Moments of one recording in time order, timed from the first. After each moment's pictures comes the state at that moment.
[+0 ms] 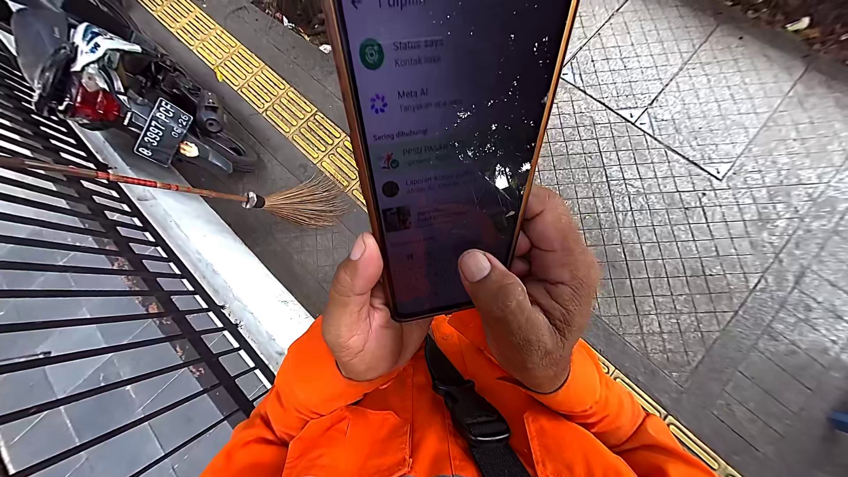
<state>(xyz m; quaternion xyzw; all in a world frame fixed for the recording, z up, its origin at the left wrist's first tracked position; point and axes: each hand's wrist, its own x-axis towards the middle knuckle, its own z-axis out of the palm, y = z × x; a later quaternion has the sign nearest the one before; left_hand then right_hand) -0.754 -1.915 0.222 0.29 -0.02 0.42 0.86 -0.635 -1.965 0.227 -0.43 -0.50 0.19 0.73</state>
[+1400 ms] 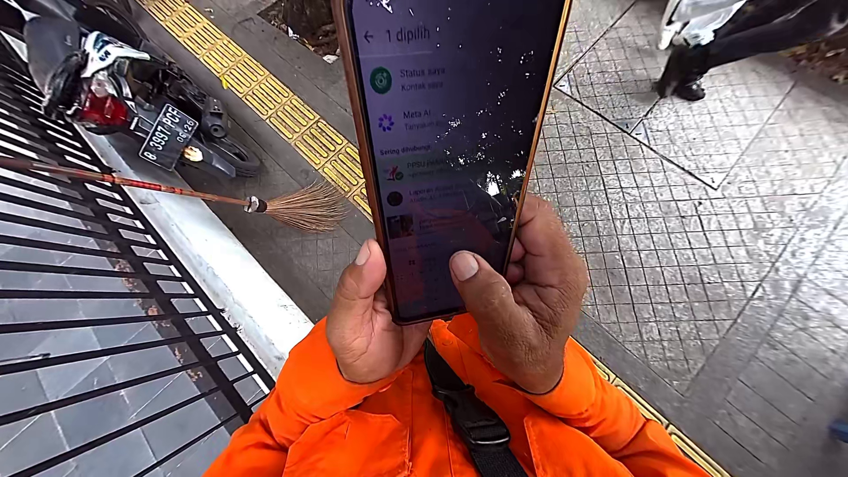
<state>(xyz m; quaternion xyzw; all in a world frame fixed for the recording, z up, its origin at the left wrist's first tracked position) -0.761 -1.916 0.219 0.29 -0.03 0.42 0.86 -0.643 -1.965 0.226 -0.44 -0.49 0.19 0.73</state>
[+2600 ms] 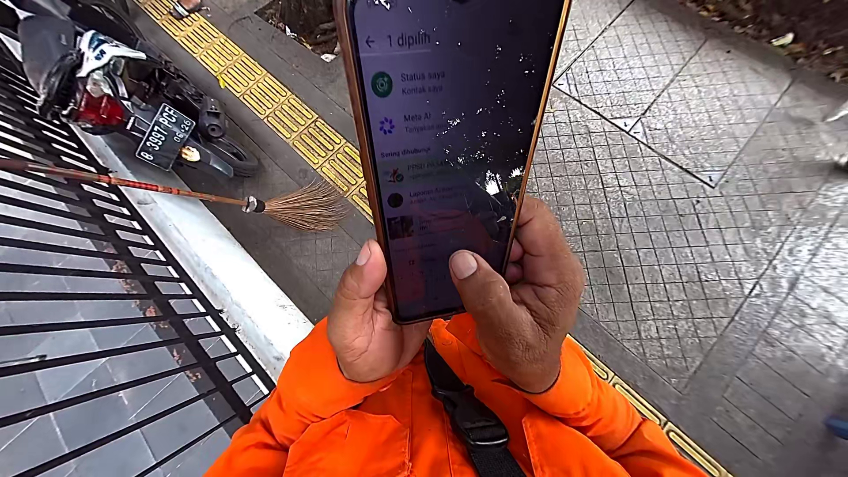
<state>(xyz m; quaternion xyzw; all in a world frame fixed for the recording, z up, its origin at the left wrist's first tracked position) -0.759 -1.916 0.217 0.29 -0.02 0.42 0.86 -0.642 -1.965 0.224 -0.44 -0.49 0.18 0.73</state>
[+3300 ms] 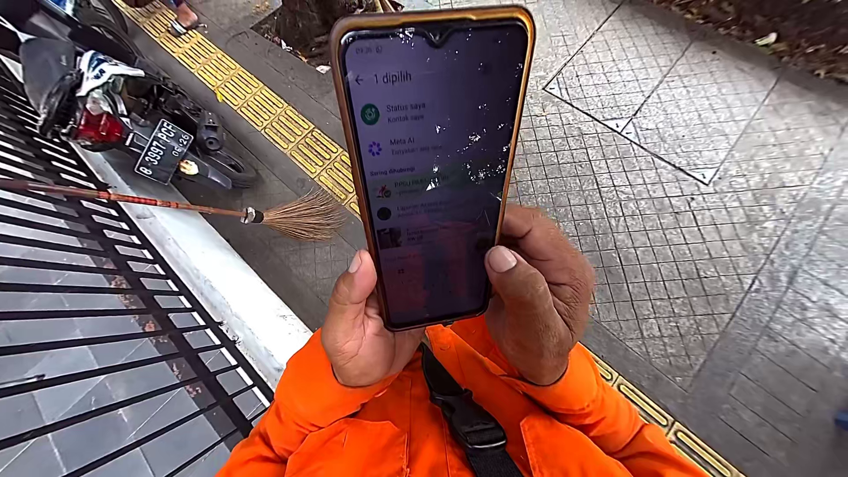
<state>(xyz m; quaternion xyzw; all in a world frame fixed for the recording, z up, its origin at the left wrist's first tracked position) -0.761 -1.911 0.212 0.28 -0.01 0.40 0.87 -0.623 -1.966 0.214 -0.43 -0.50 0.18 0.73</state>
